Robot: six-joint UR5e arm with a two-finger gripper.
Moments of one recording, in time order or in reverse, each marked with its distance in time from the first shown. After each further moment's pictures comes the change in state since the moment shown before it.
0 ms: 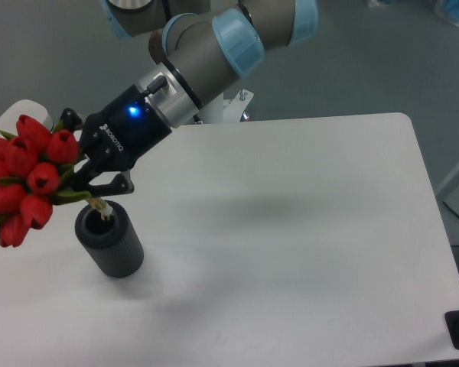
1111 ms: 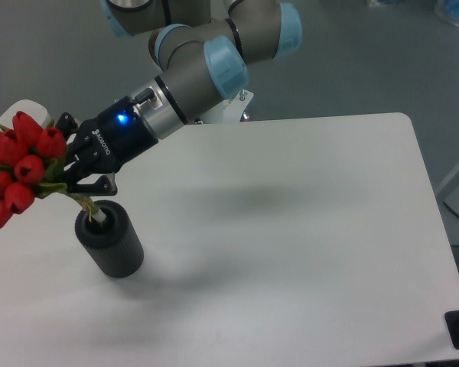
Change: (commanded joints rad) arm -0.012 0.000 -0.110 0.002 -0.054 0.138
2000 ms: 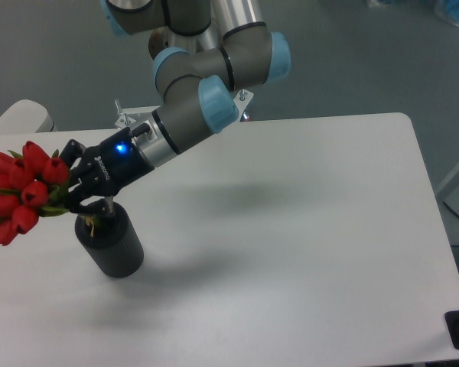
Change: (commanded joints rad) arm -0.020 -0.072 -0.100 0.000 0.012 0.179
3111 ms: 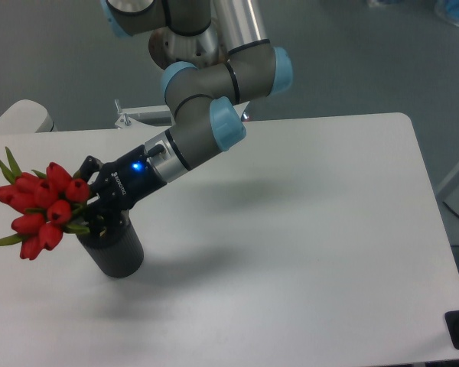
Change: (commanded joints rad) arm 0.021 -0.052 -0.038 0.000 0.005 0.035
